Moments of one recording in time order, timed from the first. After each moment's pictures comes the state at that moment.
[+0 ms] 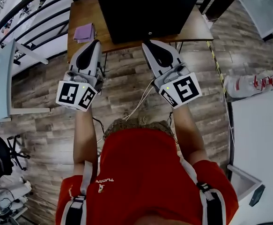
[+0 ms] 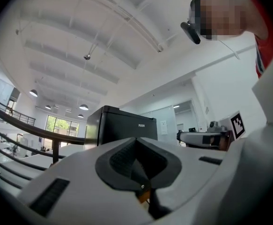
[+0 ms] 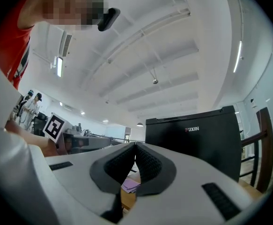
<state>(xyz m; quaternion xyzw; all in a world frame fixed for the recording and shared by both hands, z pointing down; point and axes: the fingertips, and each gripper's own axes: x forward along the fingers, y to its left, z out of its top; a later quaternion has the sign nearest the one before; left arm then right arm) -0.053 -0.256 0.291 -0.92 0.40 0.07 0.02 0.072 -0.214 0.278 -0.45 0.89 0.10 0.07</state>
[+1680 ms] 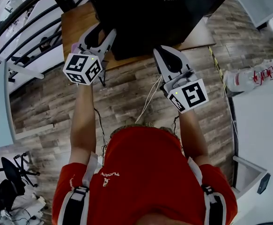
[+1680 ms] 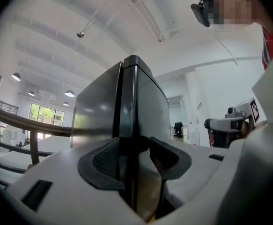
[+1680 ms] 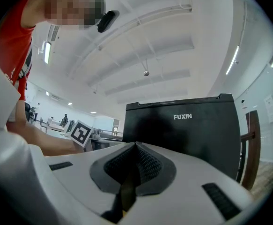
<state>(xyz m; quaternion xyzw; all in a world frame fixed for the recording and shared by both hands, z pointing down) -0.020 -0.447 0.325 -0.95 0.30 0.02 0.00 0.083 -0.313 0.294 -0.52 0.85 0.08 0.03</state>
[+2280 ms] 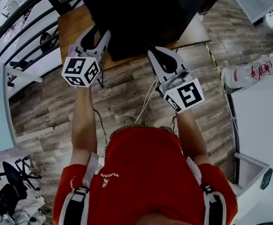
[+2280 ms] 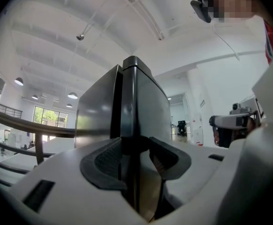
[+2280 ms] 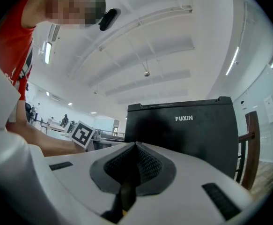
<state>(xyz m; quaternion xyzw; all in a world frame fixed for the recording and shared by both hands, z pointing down) -0.025 -0.438 0.325 -0.94 0.33 0.01 0.01 0.077 -0.299 0.293 -0.52 0.85 0.08 0.03</state>
